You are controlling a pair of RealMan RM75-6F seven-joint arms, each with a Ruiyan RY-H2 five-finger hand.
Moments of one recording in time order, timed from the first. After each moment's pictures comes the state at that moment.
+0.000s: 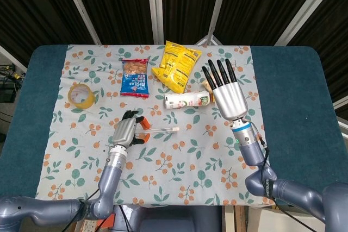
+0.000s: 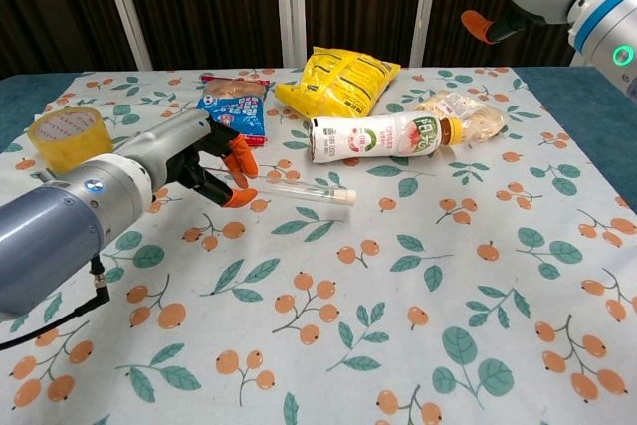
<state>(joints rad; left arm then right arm) -0.72 -1.85 -0.28 -1.55 0.80 1.23 0.36 0.76 -1.62 0.29 -1.25 -1.38 1.33 -0.62</state>
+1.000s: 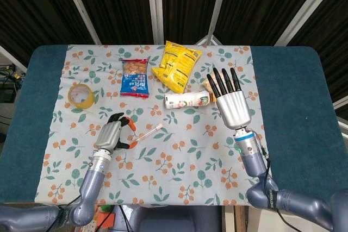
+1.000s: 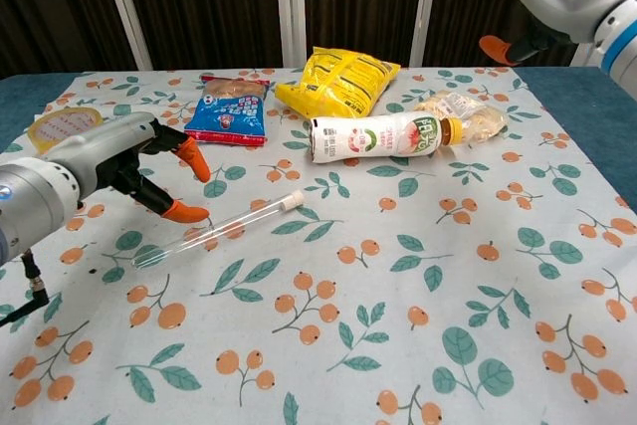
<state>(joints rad) -0.60 -1.70 -0.23 -1.67 0.88 1.21 0.32 0.68 -1.58 0.26 -1.41 -1.34 1.37 -0.68</state>
